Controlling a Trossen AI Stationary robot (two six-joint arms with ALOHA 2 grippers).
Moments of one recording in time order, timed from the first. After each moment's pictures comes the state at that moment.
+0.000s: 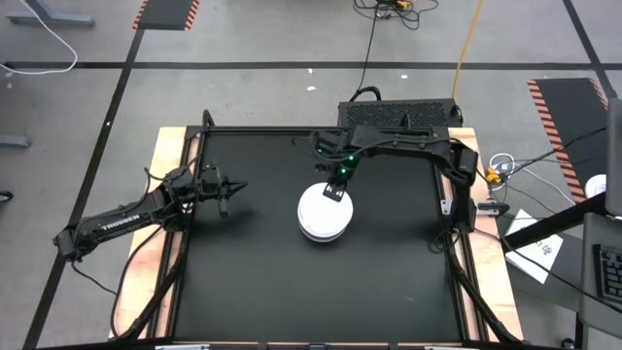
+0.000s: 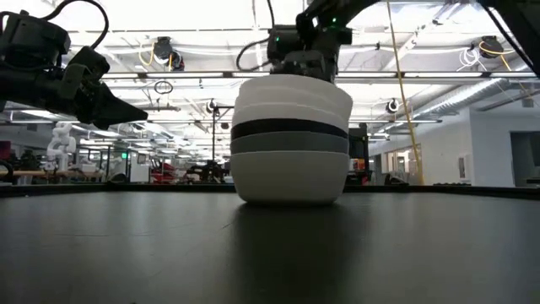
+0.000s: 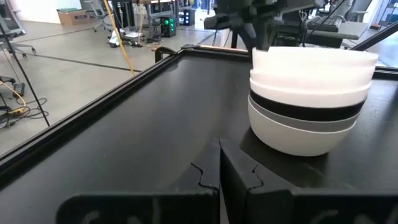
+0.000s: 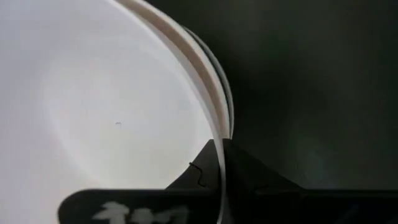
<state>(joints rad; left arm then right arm) 0.51 0.25 0.01 0.07 0.24 0.02 -0.32 1.95 1.63 -1.08 -0.32 0.12</state>
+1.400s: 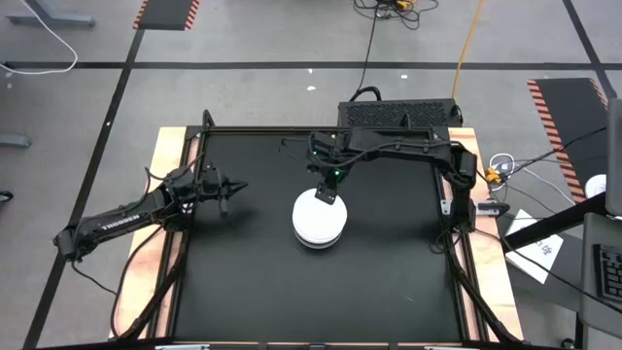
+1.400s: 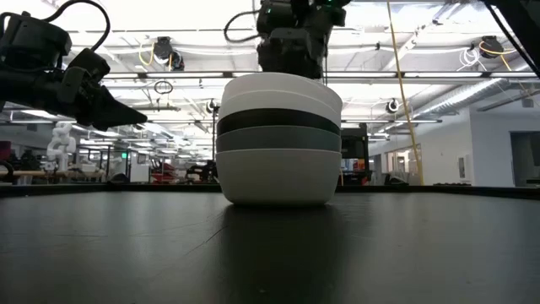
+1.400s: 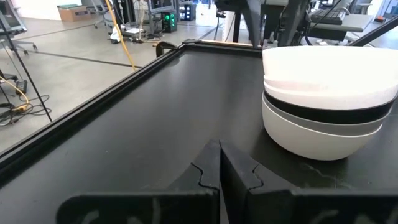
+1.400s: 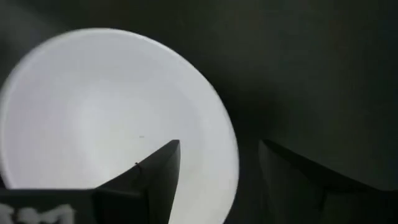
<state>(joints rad) 0.51 0.25 0.01 0.05 0.24 0.03 -0.25 1.94 1.74 -1.05 -0.26 0.16</state>
